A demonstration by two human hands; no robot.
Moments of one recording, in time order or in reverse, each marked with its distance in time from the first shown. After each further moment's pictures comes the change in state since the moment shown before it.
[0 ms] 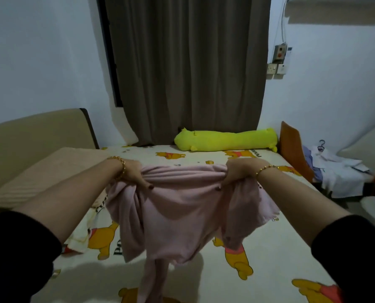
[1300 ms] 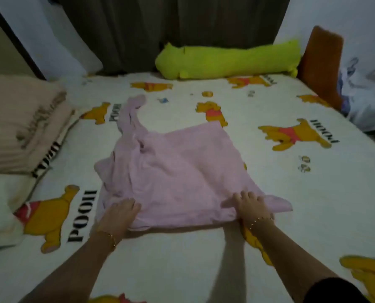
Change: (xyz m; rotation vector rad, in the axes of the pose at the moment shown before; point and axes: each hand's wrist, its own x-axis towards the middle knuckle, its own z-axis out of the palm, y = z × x) left_hand 0.293 -0.103 0.360 0.441 0.400 0.423; right_hand 0.242 0.071 0.389 -0.196 0.152 0.167
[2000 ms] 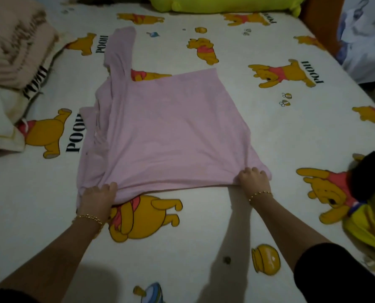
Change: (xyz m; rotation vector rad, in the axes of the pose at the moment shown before) left_hand -0.182 0.127 0.014 -0.093 -0.033 -0.310; right_hand -0.168 0.022 0.082 -0.040 -0.165 0.046
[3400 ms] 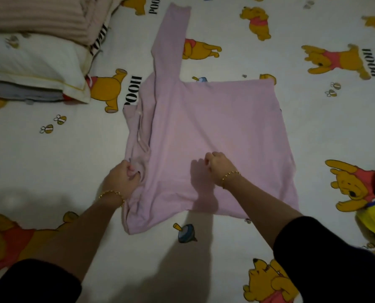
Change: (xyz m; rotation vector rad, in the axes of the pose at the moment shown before) left_hand -0.118 -0.026 -0.067 -0.775 -0.216 -0.670; right_hand -0.074 -0.161 -0.086 0.439 -0.150 -0.414
